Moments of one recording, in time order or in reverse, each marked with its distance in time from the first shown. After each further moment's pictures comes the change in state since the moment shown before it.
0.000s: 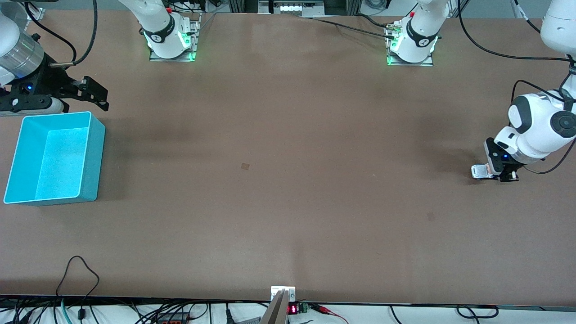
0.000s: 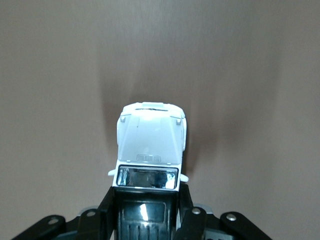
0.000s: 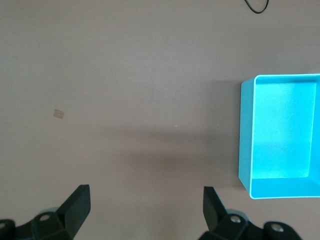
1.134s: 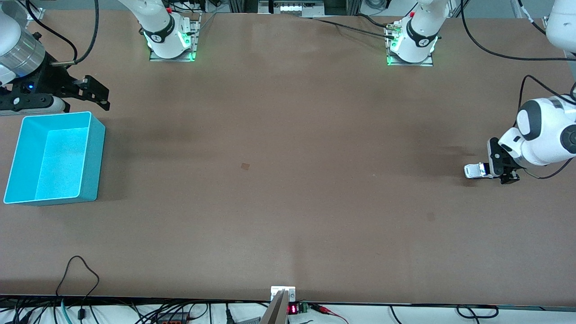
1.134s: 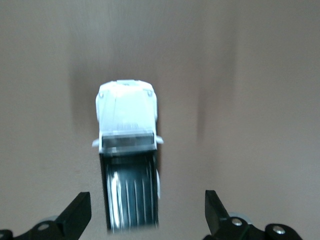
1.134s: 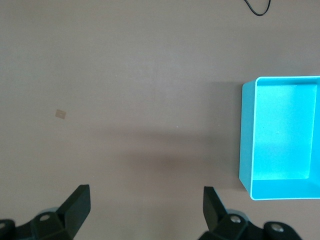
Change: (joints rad) left arm 0.009 -0.043 -0.102 0.123 0.000 -0.408 -0.021; right arm 0.007 -0.001 0.000 0.004 0.000 0.000 0.000
